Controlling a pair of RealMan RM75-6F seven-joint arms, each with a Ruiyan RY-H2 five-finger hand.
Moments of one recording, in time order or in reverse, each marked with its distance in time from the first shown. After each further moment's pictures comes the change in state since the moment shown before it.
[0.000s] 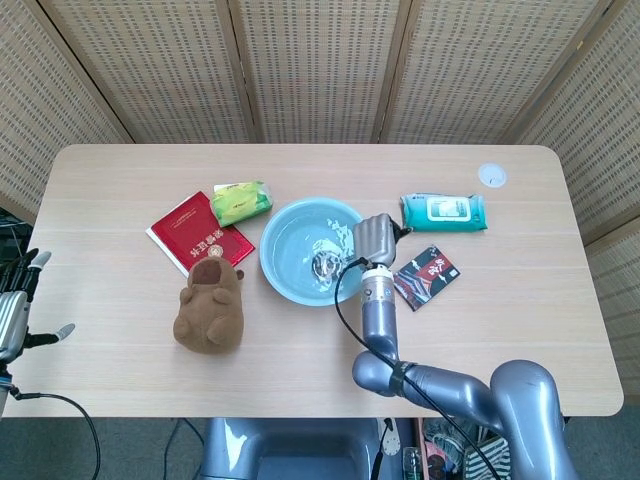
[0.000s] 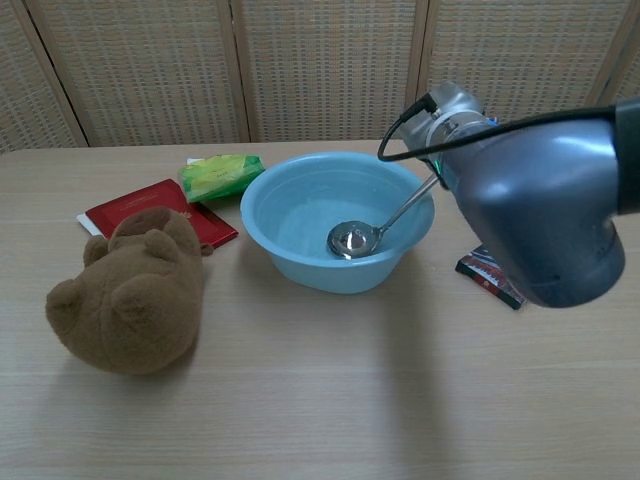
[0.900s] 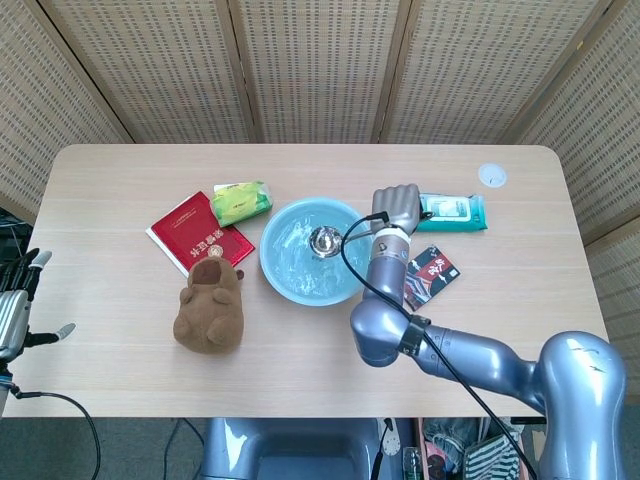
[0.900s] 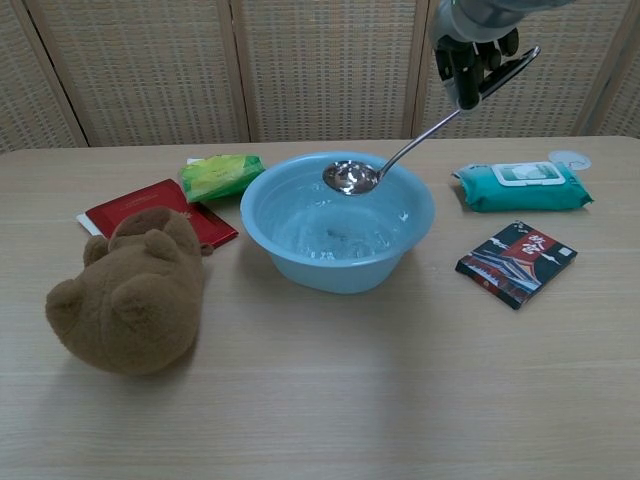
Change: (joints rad) left arm -0.007 0.001 0.000 0.003 -0.011 -0.009 -0.002; right arm 0.168 0.281 0.241 -0.235 0.539 0.152 -0.112
